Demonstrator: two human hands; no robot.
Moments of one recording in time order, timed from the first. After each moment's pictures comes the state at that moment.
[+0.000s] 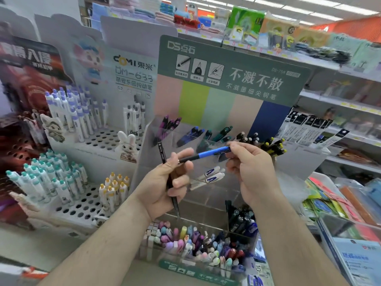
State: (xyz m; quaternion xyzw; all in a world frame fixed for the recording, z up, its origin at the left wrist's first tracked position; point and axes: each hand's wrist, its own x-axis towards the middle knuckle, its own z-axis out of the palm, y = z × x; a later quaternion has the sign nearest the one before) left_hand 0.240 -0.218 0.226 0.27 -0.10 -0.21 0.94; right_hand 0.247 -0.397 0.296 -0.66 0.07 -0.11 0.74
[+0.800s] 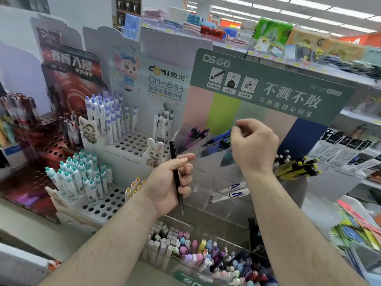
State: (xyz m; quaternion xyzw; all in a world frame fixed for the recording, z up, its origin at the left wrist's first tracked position) left_hand 0.249 -0.181 0.244 0.38 0.04 -0.11 0.92; right_hand 0.298 -0.339 0.320 -0.84 -0.06 -0.38 0.39
